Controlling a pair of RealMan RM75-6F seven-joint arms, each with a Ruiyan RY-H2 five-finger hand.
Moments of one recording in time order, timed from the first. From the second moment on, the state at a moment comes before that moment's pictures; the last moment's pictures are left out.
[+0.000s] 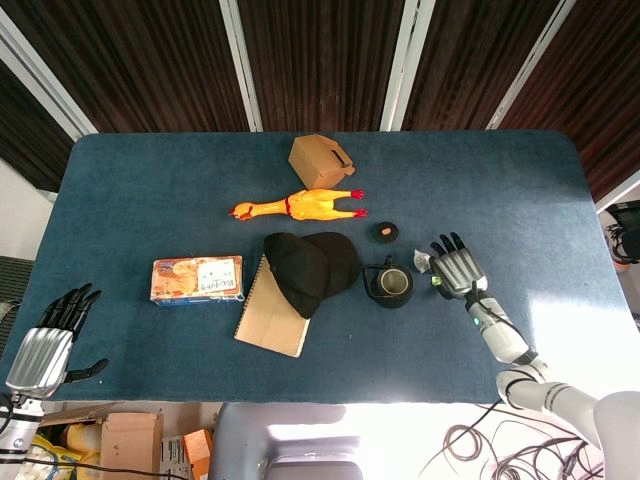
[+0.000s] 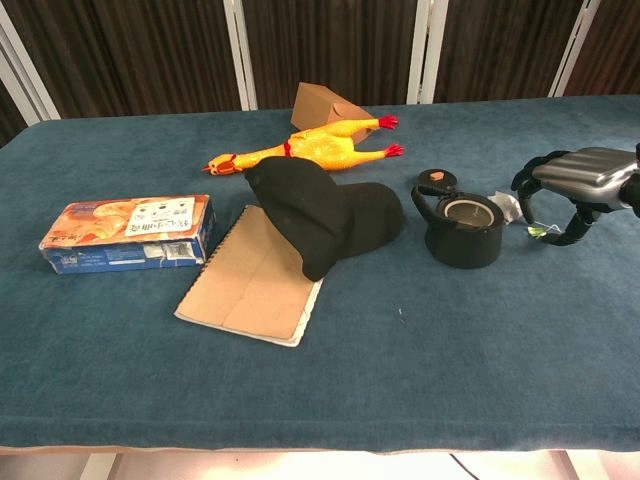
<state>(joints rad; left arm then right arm) -0.18 -1.15 -0.01 -1.51 1.57 1.43 -0.07 0.70 -1.59 0.10 -0.93 -1.26 0.74 -0.24</state>
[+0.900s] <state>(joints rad) -0.18 -1.15 -0.01 -1.51 1.57 1.43 -0.07 0.71 -1.60 0.10 -0.92 -1.25 0.73 -0.24</state>
